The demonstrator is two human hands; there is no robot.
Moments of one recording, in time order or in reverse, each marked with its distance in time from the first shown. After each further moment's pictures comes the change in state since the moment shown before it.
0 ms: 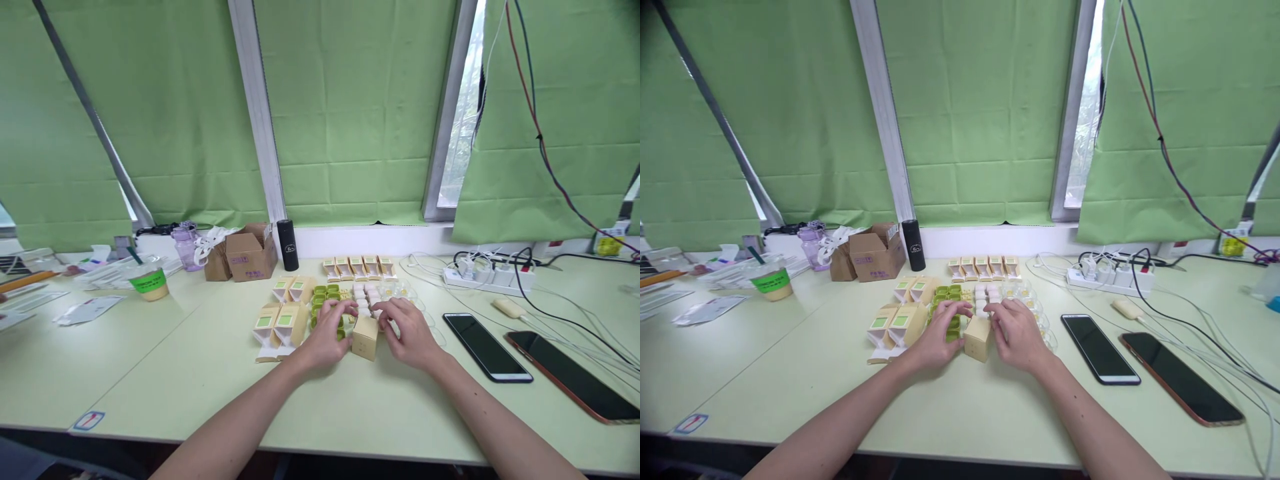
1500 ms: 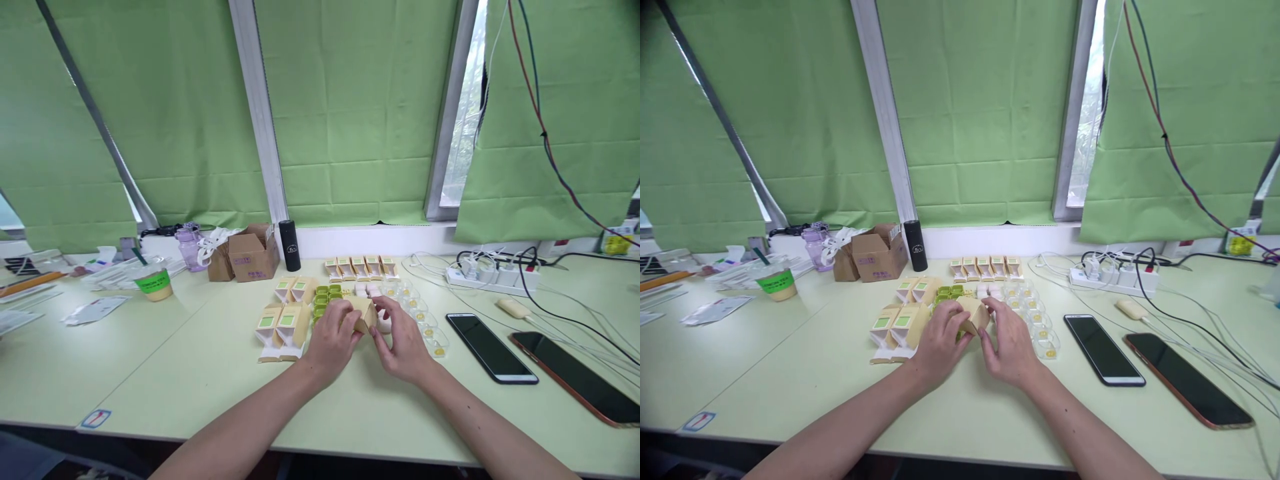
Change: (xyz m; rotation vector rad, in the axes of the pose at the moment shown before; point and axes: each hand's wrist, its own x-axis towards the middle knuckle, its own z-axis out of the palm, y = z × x) left_hand -0.003 -0.002 0.020 0.558 0.359 0.420; right_hand -0.004 -0.029 0.020 0.081 0.140 0.107
